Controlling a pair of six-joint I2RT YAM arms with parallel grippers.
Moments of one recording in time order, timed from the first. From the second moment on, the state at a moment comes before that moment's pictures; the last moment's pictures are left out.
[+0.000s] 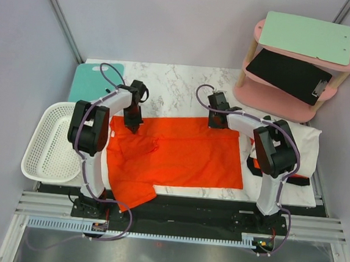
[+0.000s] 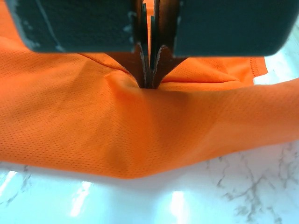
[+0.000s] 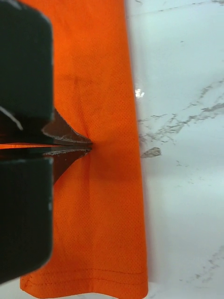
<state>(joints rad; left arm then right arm) -0.24 1.99 1.42 -0.87 -0.13 -0.44 0.44 1.95 1.26 -0.27 0.23 0.39</state>
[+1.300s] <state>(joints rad) -0.43 1.50 1.19 -0.91 -0.35 -0.53 0.41 1.28 0.97 -0.36 0.31 0.43</state>
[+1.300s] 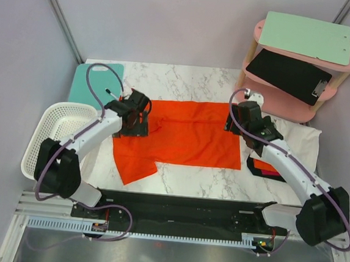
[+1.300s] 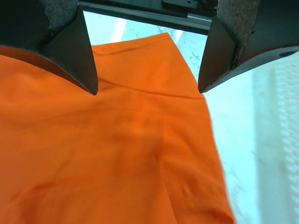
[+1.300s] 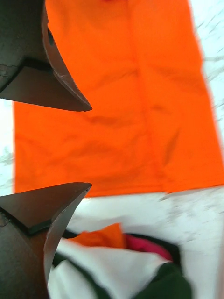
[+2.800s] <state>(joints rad) -0.46 1.28 0.66 -0.73 -0.17 -0.75 0.38 1.33 0.62 -0.43 0.24 0.67</state>
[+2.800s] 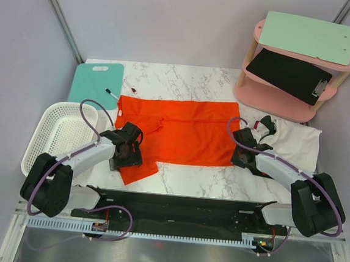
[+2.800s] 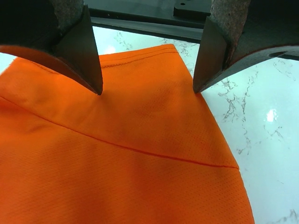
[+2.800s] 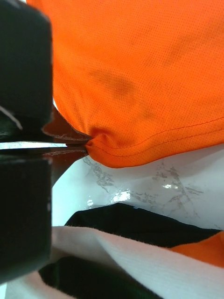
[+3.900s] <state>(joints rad) -0.74 1.21 0.57 -0.81 -0.14 -0.99 0.35 1.36 0.66 -0.37 0.13 0.63</state>
